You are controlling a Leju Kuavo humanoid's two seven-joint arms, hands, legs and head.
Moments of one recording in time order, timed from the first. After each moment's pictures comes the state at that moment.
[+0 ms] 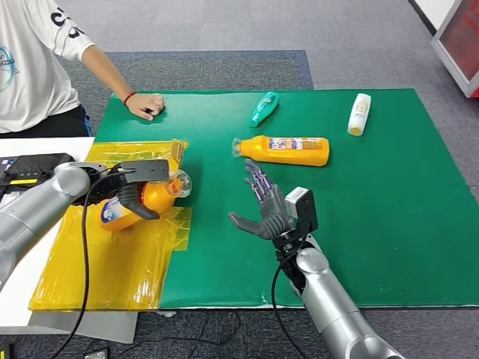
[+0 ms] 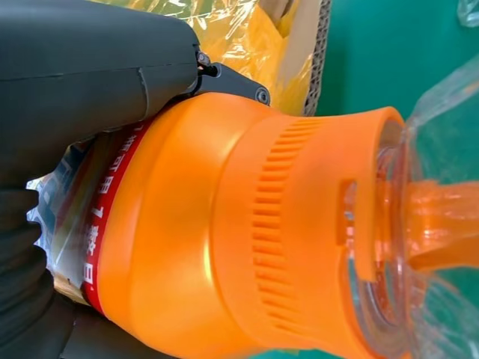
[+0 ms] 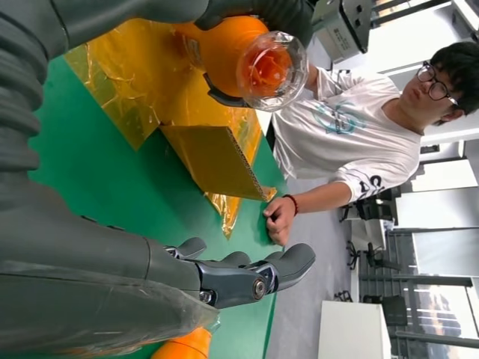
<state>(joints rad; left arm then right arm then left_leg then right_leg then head) -1.03 0.31 -1.07 -0.73 0.12 -0.71 -0.05 -0.41 0.11 0.41 -0.99 -0.07 0.24 -0.48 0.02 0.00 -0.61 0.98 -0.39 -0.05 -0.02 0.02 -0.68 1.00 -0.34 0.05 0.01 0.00</state>
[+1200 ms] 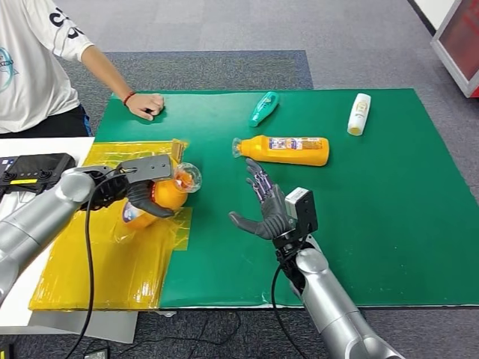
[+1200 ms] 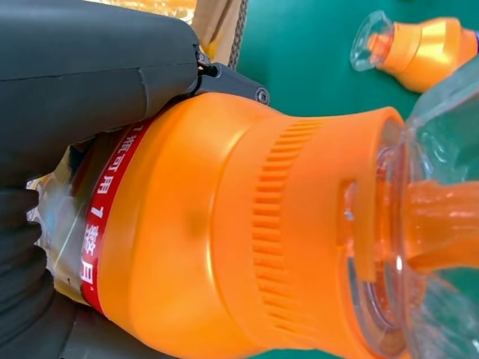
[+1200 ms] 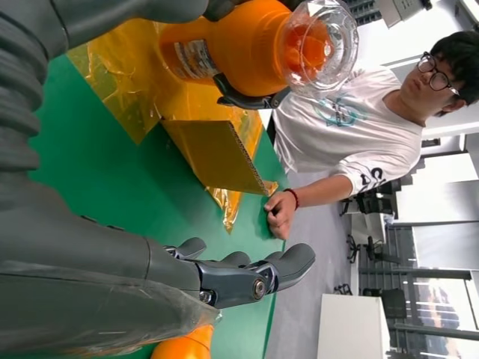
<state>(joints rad) -0.97 0.31 -1.00 -0.86 0.17 -0.65 -0.10 -0.41 0.11 0.40 -0.99 -0.06 0.23 -0.49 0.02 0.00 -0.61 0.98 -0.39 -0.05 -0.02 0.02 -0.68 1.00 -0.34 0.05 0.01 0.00</state>
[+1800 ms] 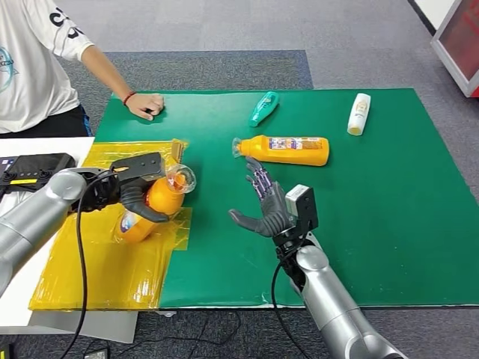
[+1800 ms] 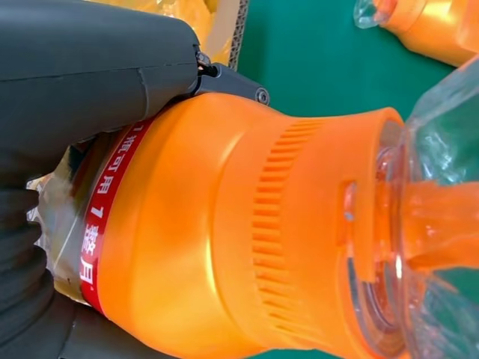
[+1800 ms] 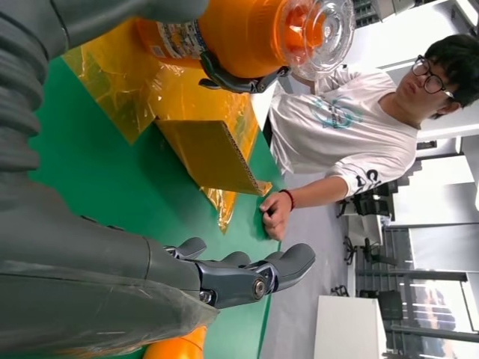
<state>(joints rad) -0.96 0.34 -0.99 -0.85 0.31 -0.76 -0.06 -0.42 0.11 0.40 -0.99 -0.07 0.23 -0.49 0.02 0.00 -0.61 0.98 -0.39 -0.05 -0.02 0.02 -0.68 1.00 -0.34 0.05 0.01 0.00</state>
